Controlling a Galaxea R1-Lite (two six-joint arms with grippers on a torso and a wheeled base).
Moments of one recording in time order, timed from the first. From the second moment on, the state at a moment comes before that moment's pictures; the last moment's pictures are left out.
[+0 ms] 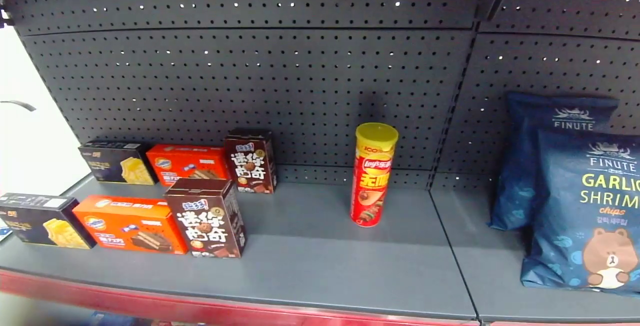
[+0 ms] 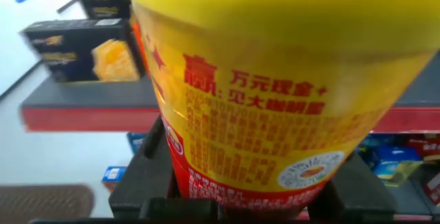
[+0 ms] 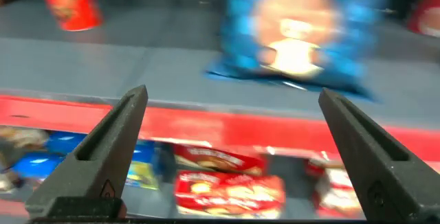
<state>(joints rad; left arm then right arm) -0.05 0.15 -0.26 0.13 0.02 0.03 0.00 0.00 0.00 0.00 0.03 0.00</state>
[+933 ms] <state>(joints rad) -0.05 0.13 -0.27 0.13 0.02 0.03 0.00 0.00 0.00 0.00 0.03 0.00</state>
